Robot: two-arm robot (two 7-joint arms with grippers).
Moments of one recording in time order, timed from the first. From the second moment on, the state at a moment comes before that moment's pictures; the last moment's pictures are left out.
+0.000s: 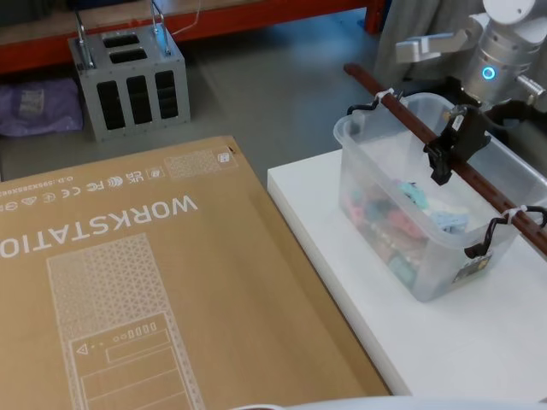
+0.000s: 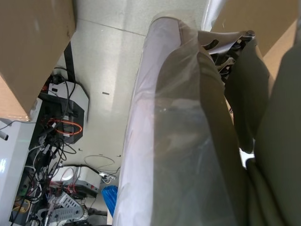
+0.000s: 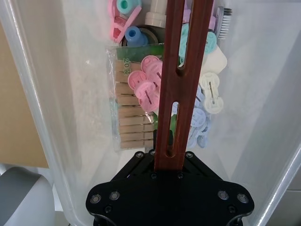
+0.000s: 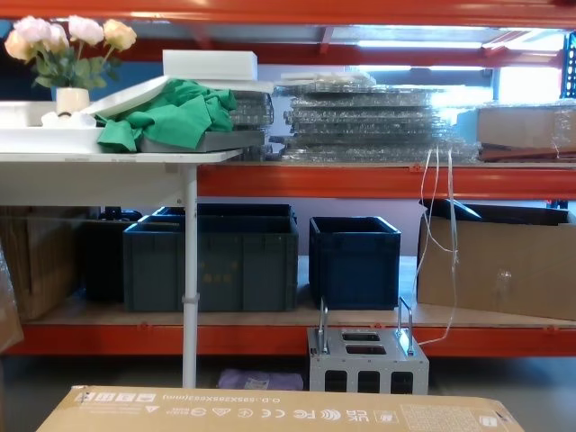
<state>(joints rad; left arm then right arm) -1.47 0.98 1.56 -0.90 0.05 0.15 -1.47 1.01 1.04 -1.01 -1.28 -0.19 0.05 1.50</state>
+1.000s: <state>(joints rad) -1.47 0.98 1.56 -0.90 0.05 0.15 -1.47 0.98 1.08 -0.96 -1.33 -0.23 0.09 1.47</state>
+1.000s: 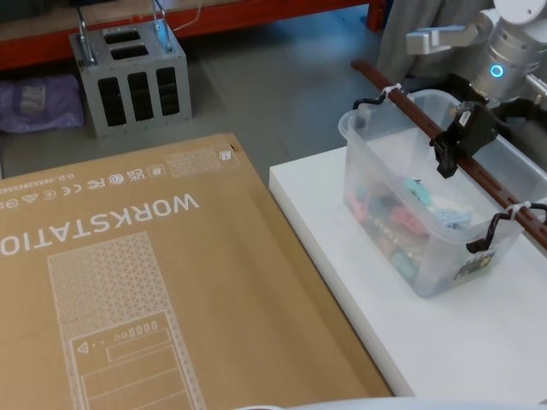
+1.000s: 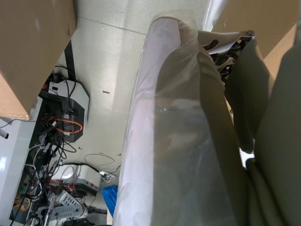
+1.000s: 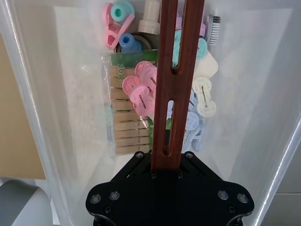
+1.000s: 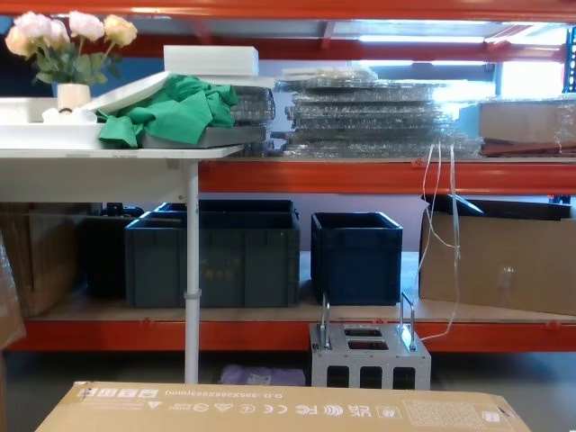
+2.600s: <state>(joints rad) -1.47 0.98 1.56 -0.90 0.05 0.15 -1.47 0.96 1.08 -0.91 -1.35 -0.22 0.09 1.47</state>
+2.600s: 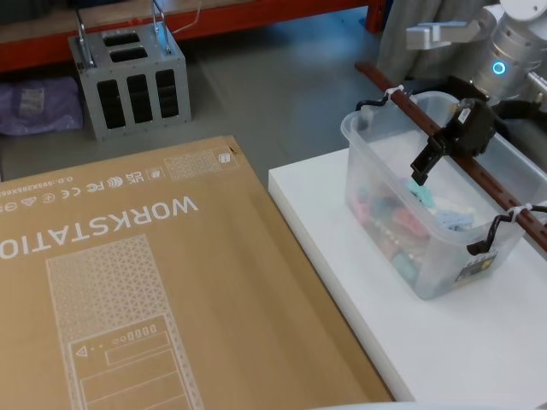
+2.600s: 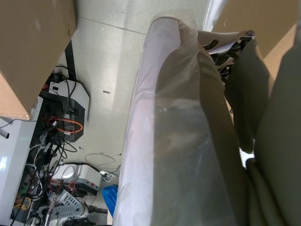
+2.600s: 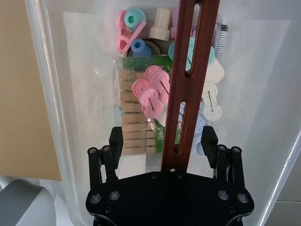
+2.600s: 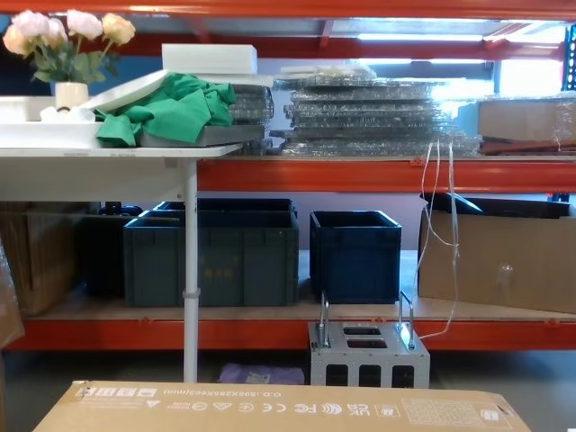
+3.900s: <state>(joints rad) -1.47 0.98 1.56 -0.90 0.05 0.15 -1.47 1.02 1.17 -0.84 -1.53 -0.28 0.22 1.49</state>
